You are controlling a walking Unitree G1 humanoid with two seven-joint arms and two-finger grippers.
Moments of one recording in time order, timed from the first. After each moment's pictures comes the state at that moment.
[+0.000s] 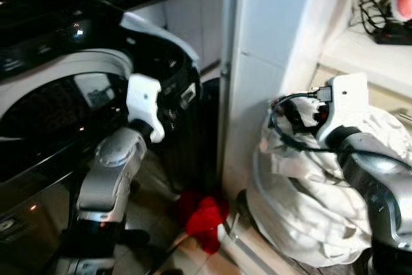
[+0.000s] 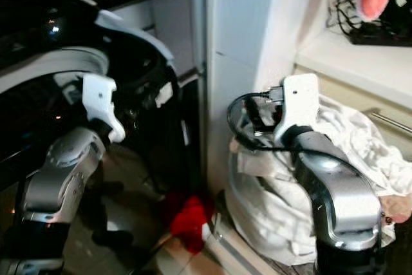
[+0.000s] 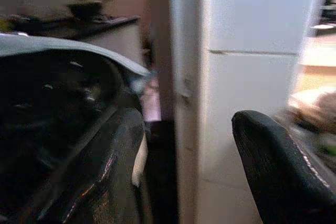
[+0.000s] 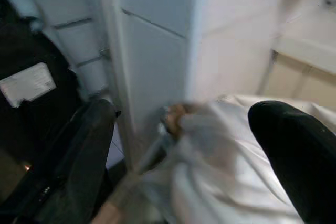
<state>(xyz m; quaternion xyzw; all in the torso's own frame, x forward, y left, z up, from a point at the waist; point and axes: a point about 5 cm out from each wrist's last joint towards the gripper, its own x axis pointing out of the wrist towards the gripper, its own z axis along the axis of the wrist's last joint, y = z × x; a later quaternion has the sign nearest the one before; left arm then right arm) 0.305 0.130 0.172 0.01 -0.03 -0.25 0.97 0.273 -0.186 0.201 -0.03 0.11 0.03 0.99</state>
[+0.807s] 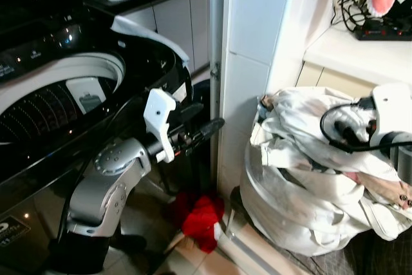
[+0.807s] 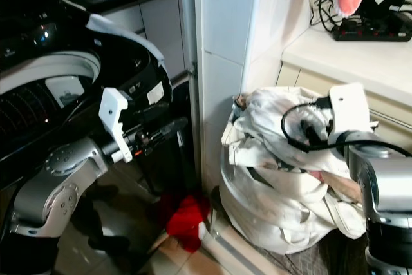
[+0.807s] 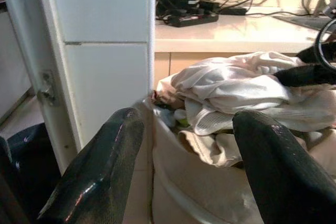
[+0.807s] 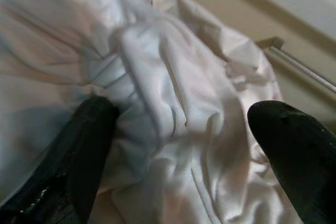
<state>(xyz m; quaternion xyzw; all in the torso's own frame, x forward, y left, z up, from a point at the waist) 0.279 0.114 0.172 -0.03 0.00 -0.41 0.91 0.274 -0.265 0.186 -0.12 0.27 -0.06 0.95</state>
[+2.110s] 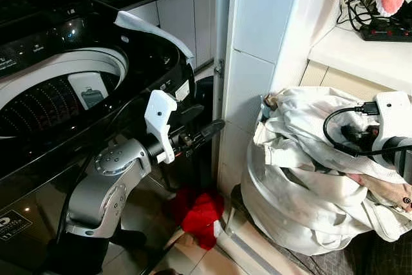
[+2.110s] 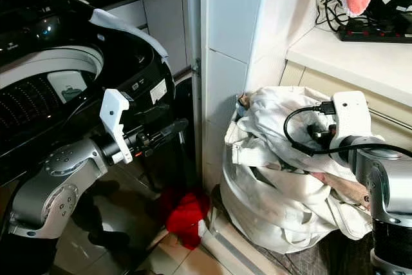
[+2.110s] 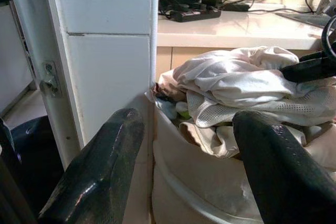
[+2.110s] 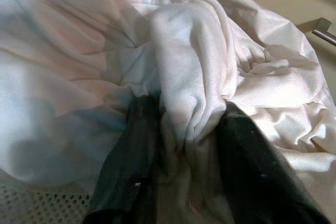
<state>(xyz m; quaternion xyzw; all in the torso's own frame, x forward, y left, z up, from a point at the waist) 0.276 0.113 0.172 -0.02 0.01 -0.41 0.91 0.270 -0.271 0.181 -0.07 0.28 -0.02 0.96</state>
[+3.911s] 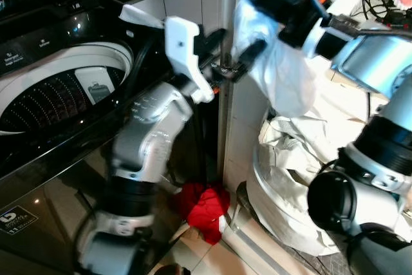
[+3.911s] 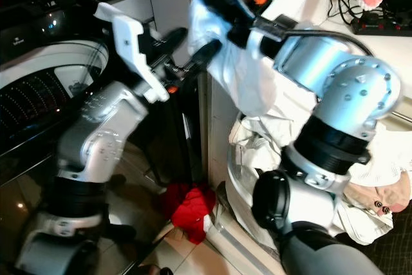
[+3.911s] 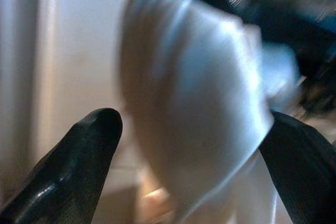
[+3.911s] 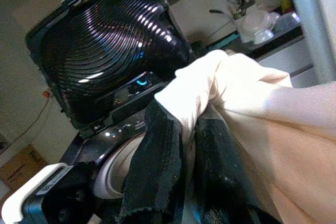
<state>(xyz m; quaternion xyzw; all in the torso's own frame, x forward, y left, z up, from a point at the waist) 0.317 0.051 0.255 -0.16 -0.14 -0.41 0.89 0.311 -0.116 0.335 0.24 0.03 0.38 0.89</state>
